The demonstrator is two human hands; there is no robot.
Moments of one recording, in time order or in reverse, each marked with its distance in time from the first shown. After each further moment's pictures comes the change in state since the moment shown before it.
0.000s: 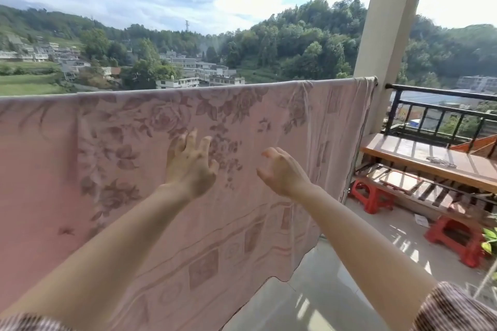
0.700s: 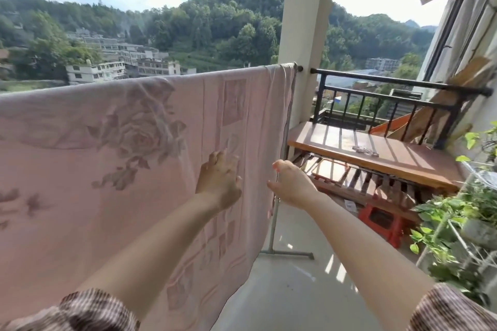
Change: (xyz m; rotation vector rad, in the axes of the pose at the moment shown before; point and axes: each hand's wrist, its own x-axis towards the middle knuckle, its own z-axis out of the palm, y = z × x) left_hand 0.285 0.337 0.317 -0.186 -0.225 0.337; right_hand 0.172 0.436 -0.064 -0.139 -0.075 0.441
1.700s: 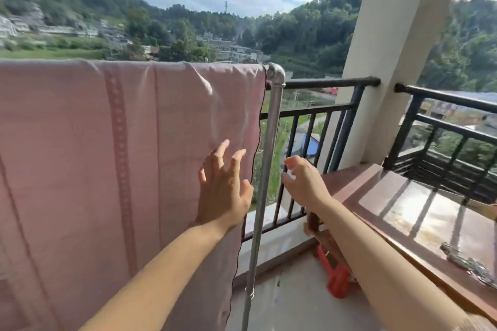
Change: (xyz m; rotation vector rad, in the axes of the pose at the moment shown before) left_hand 0.465 0.156 0.272 0.086 0.593 -0.286; right_hand 0.549 0.346 -0.005 0.289 -0.002 -0.383
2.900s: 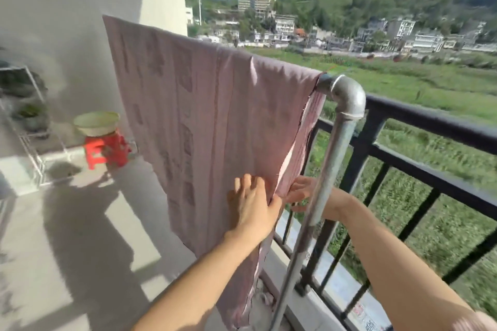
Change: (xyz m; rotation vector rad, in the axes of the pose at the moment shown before) left_hand 0.049 0.083 0.127 0.875 0.268 -1.299; right_hand 0.204 -0.024 0.120 0.579 -1.997 -0.582
